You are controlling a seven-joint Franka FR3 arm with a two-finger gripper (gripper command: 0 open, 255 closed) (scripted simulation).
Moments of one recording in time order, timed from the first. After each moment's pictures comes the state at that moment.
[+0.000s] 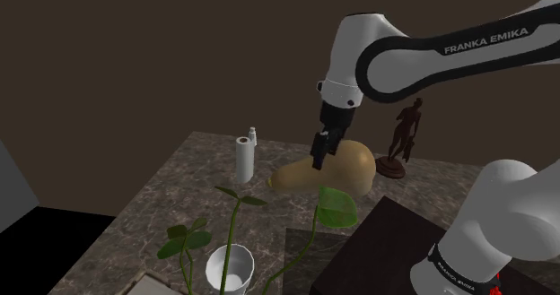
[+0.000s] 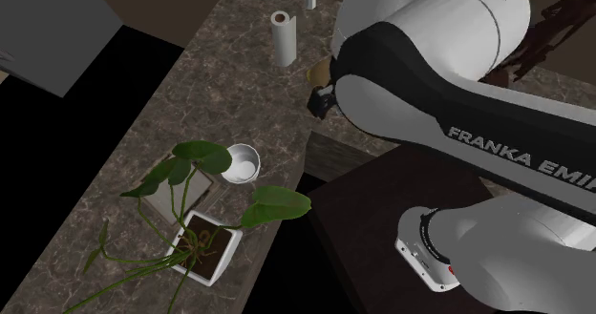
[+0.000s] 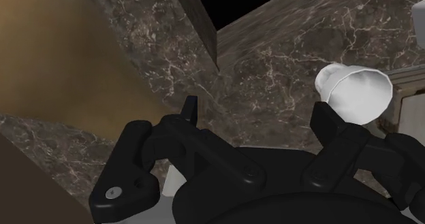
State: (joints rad) arm 0.09 -0.56 0.22 -2.56 0.17 2.03 0.05
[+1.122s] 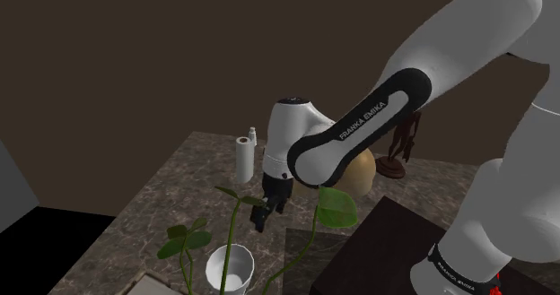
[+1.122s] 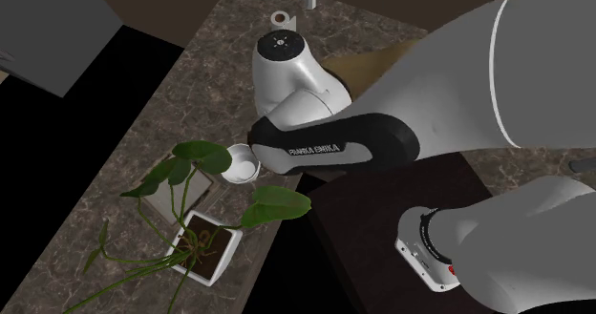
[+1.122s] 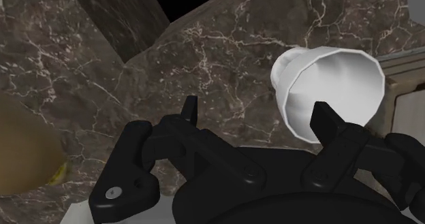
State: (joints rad) arm 0.16 0.04 0.39 -2.47 0.19 2.56 0.22
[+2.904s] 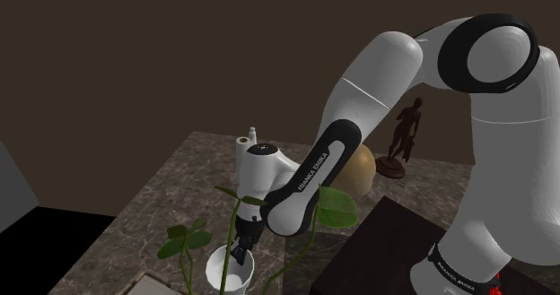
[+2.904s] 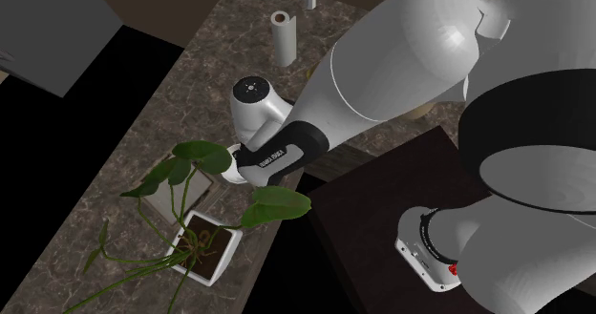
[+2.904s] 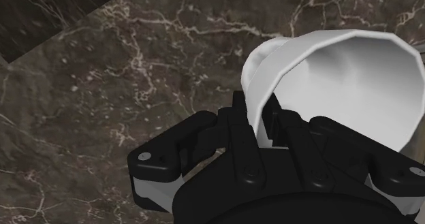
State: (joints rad) arm 0.28 0.45 0.34 -2.29 0.05 2.79 0.36
